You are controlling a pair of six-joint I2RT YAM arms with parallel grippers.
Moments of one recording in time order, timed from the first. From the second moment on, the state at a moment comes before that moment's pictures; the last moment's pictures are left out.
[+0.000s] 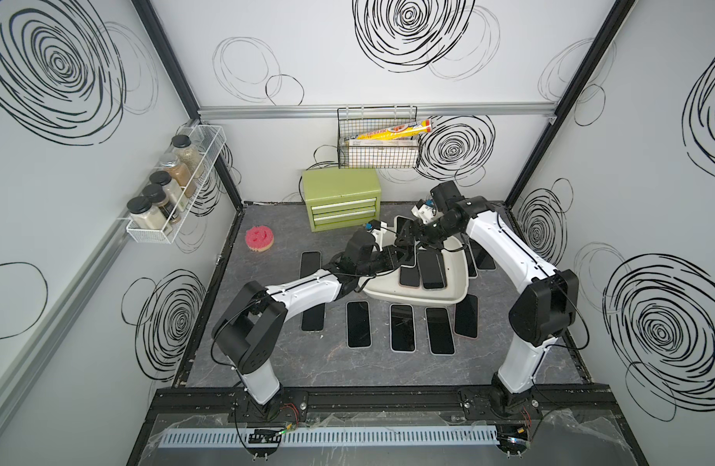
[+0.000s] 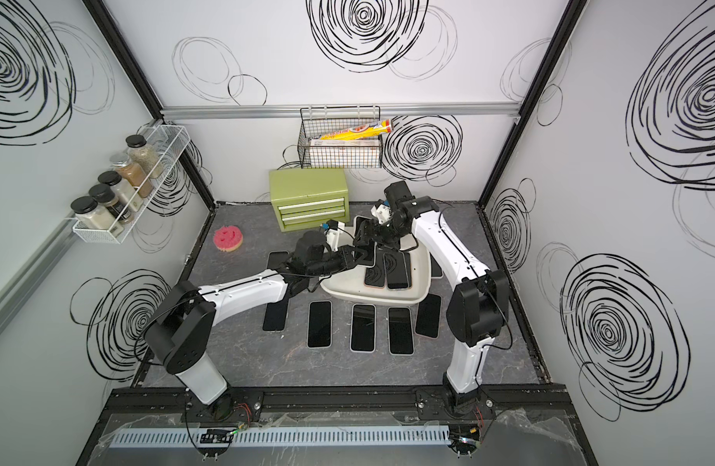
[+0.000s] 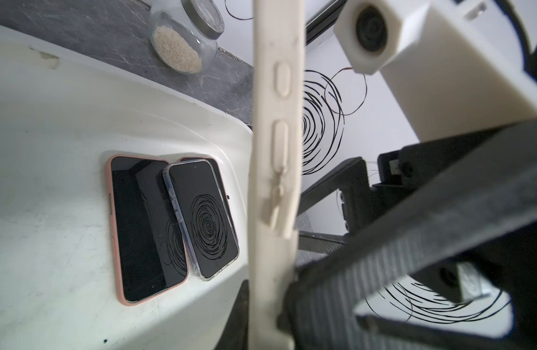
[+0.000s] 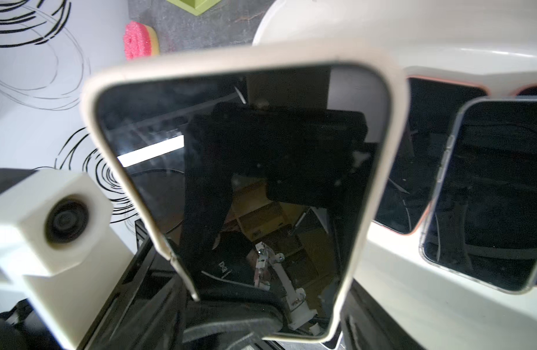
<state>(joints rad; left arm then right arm) -0.64 1.70 1.06 0.30 0.36 -0.88 0.38 1.83 1.78 -1.05 -0.52 0.45</state>
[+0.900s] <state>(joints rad) -0.23 1.30 0.85 0.03 0.45 -0.74 0.27 1.88 1.84 -0.98 -0.48 0.45</state>
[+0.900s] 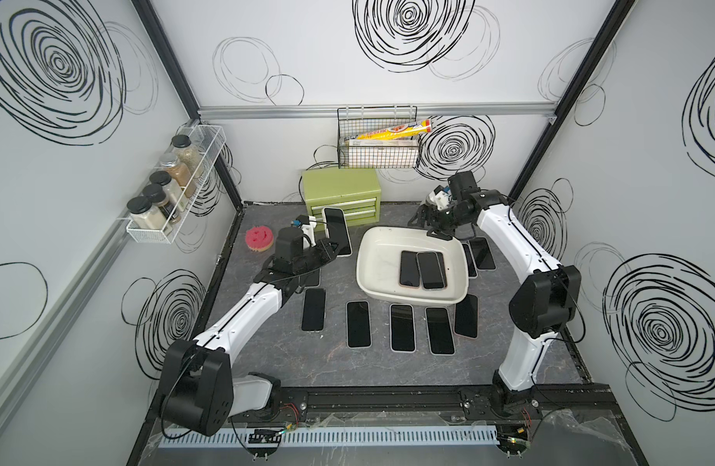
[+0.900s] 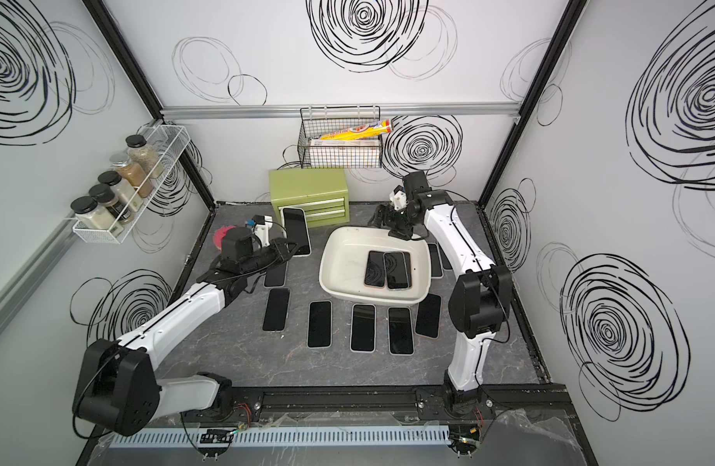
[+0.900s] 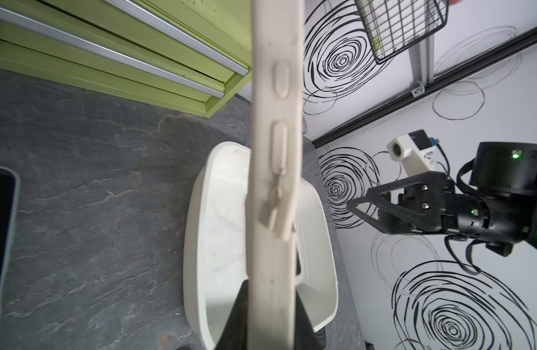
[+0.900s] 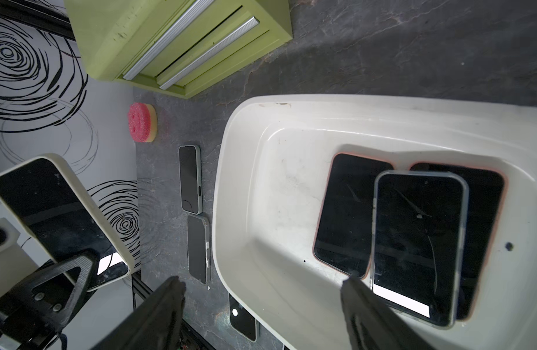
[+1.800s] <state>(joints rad) -0.18 1.74 0.81 0.07 0.55 -0.57 0.27 1.89 1.81 -1.04 -0.42 0.34</state>
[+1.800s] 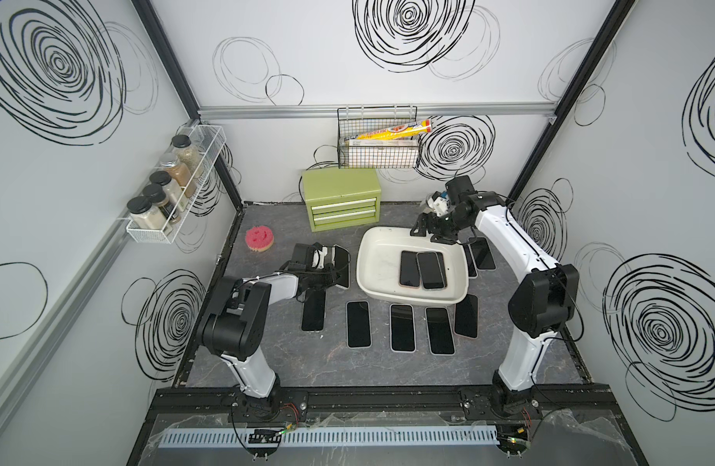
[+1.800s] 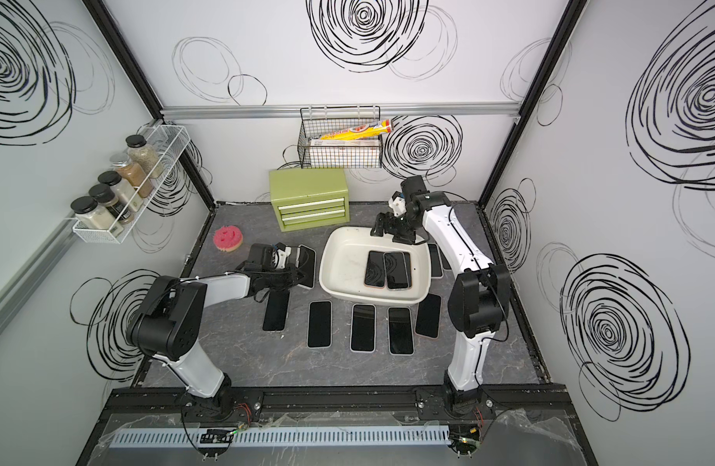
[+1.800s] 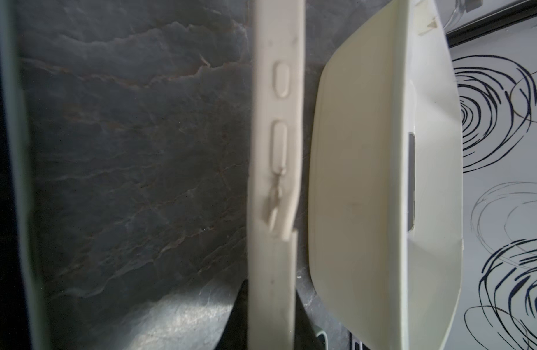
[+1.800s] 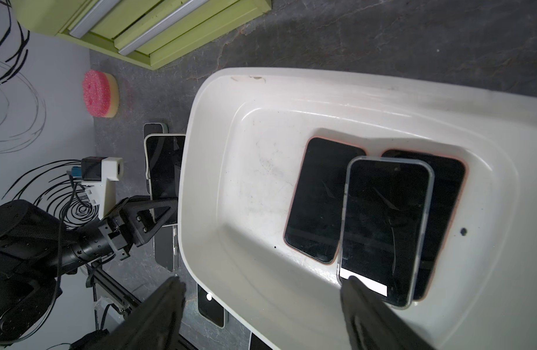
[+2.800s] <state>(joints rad) -0.19 1.82 0.88 0.03 0.58 -0.57 0.27 1.91 1.74 -1.02 -0.41 0.33</state>
